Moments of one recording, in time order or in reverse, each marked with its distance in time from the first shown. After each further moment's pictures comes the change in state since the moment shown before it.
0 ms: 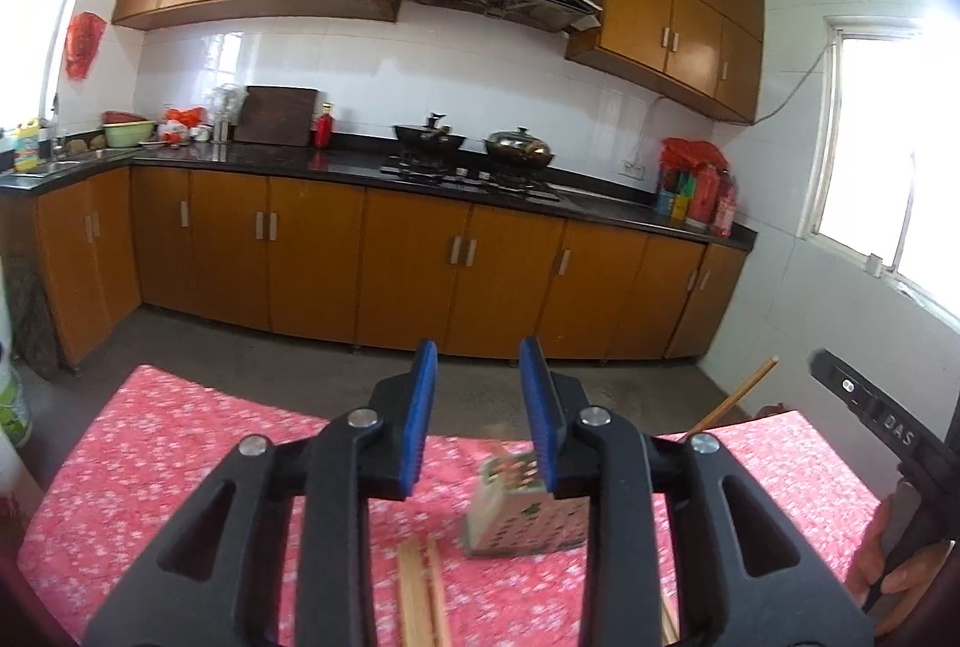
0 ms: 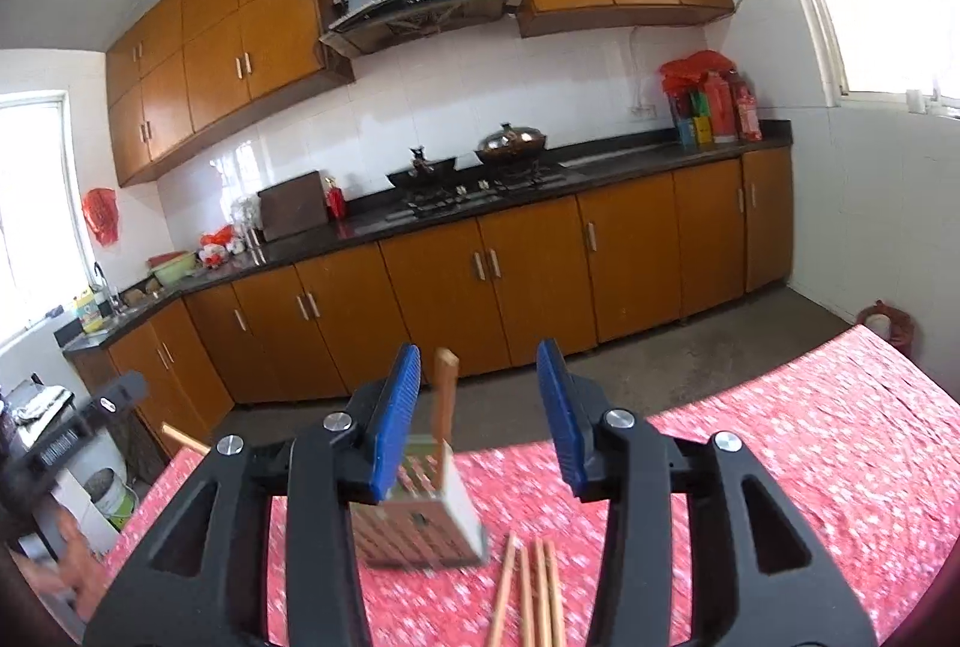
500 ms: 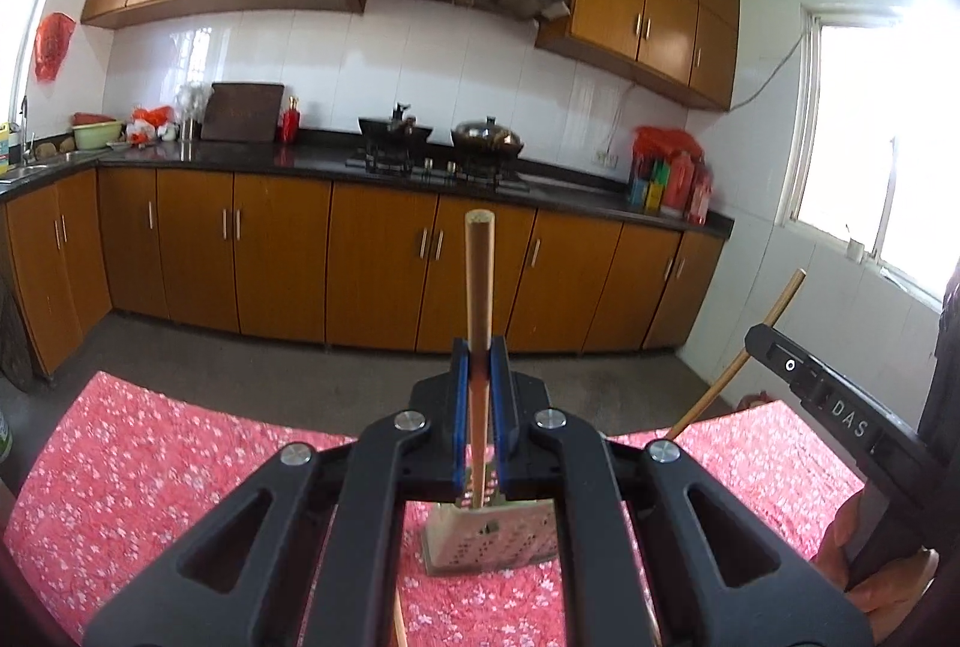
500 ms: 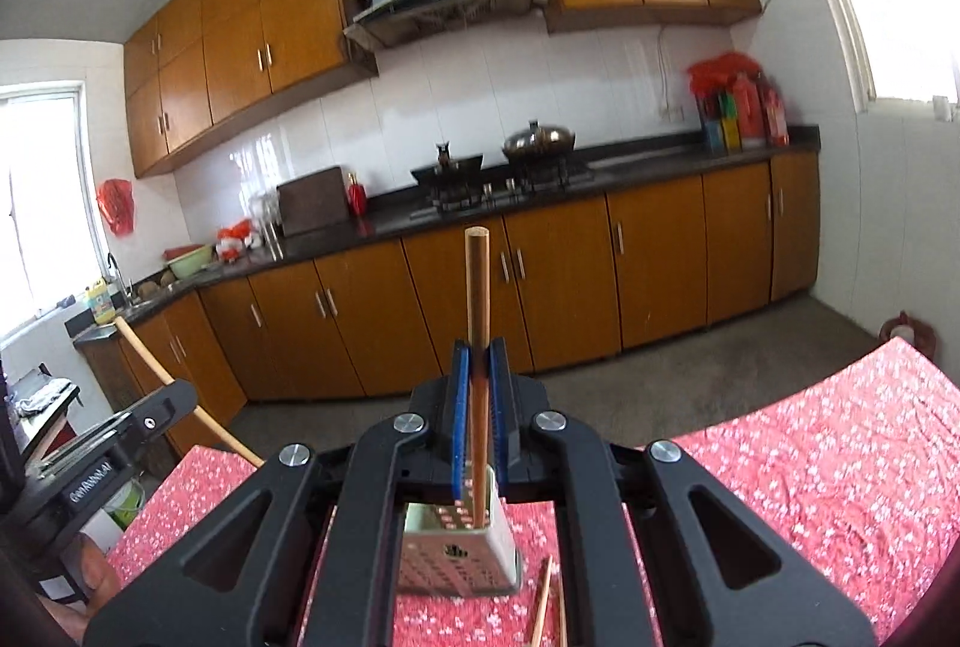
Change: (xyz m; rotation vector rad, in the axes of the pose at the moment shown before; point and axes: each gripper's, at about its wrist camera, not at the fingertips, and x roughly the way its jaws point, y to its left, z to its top) left arm 0.049 -0.035 0.003 0.031 0.028 -0.084; right arm 0.042 0.022 -0.001 -0.016 -0.002 0.064
